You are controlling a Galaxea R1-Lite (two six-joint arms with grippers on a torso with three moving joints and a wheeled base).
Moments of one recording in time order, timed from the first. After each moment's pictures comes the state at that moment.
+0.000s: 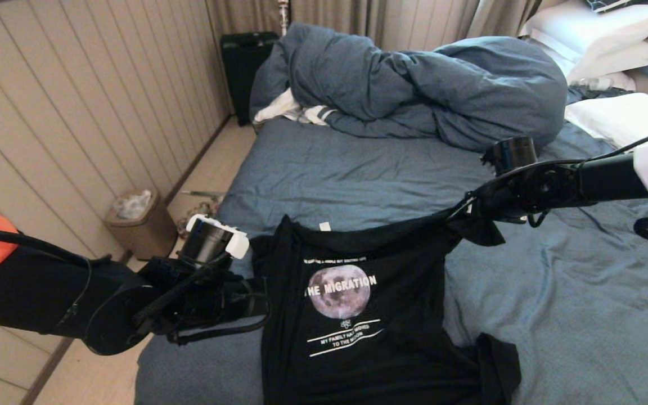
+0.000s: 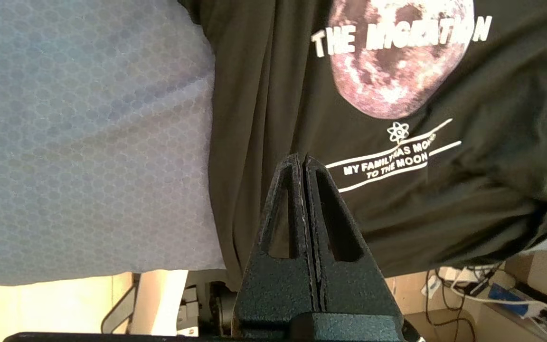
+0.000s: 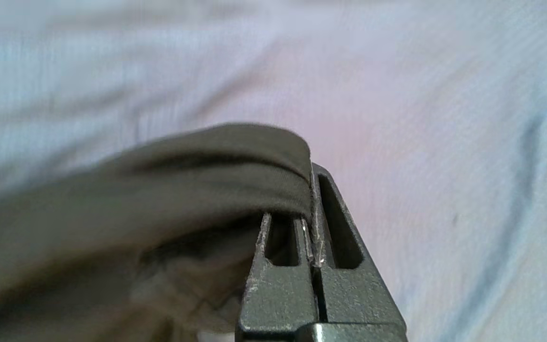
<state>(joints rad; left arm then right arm) -0.62 1.84 -0.84 -0.27 0.05 -0.58 0.06 2.17 -1.67 0.13 -0.23 0.23</state>
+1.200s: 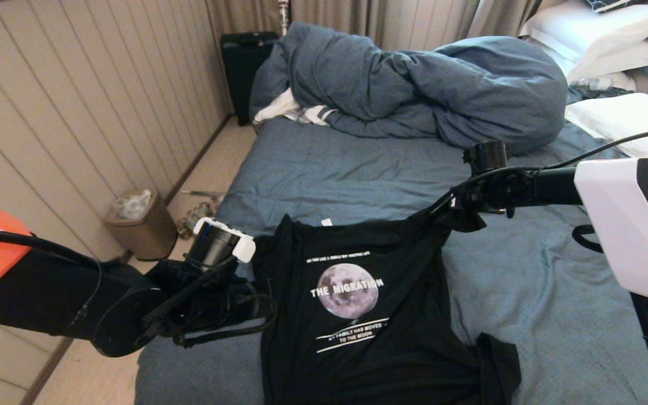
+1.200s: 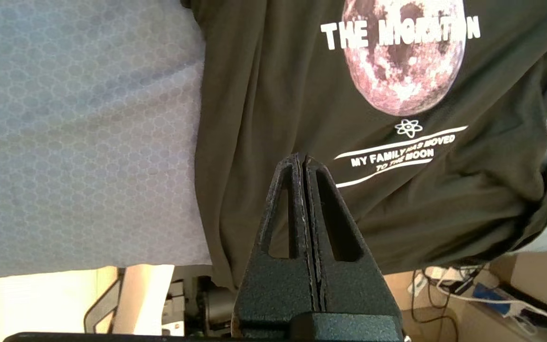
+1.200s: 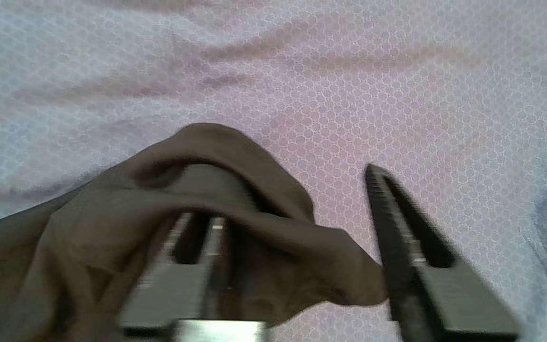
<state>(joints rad) -0.63 1.86 -0.84 -0.27 0.05 -0.63 0.06 2.39 -1.96 0.13 -0.32 0.18</state>
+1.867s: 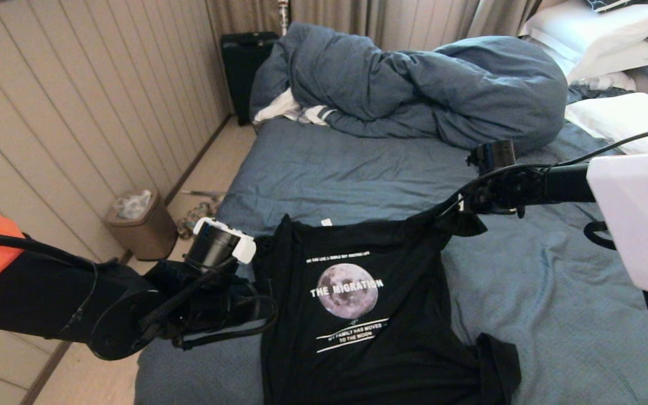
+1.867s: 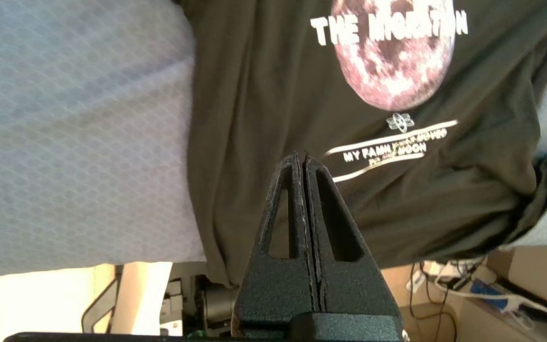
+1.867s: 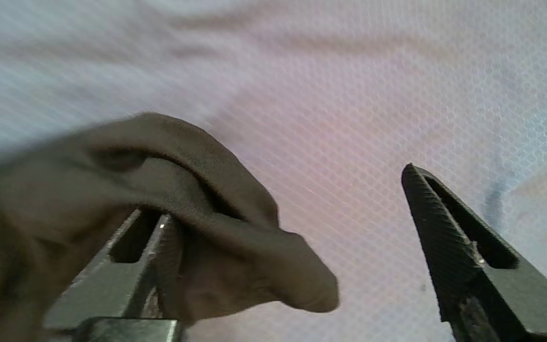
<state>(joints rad) -0.65 1.85 -0.84 -0.27 0.05 -0.63 0.05 2.36 -1.92 0.17 -0.33 0.08</state>
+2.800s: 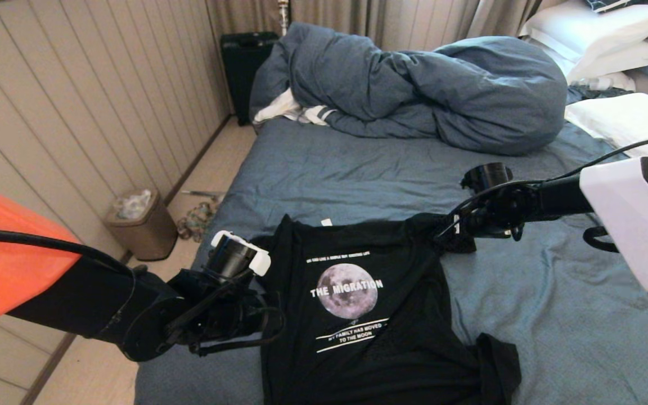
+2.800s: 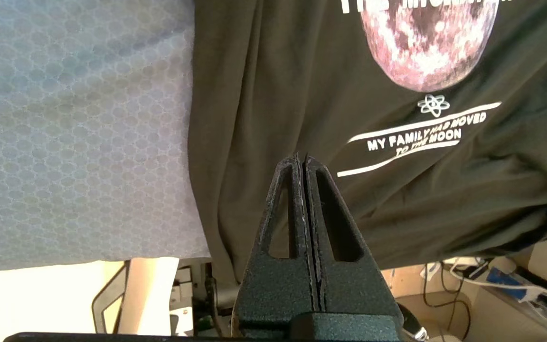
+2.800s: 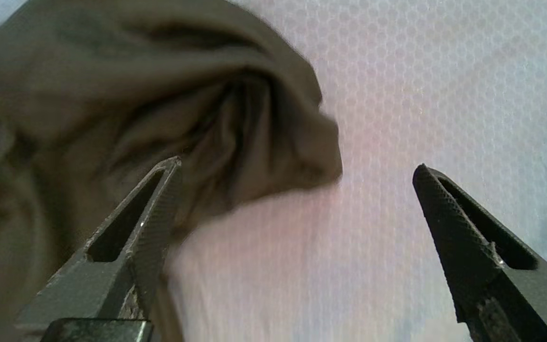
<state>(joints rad) -0.66 1.93 -0.85 -0.27 0.05 -0.63 0.06 2.33 -1.74 0.16 -0.25 0.13</state>
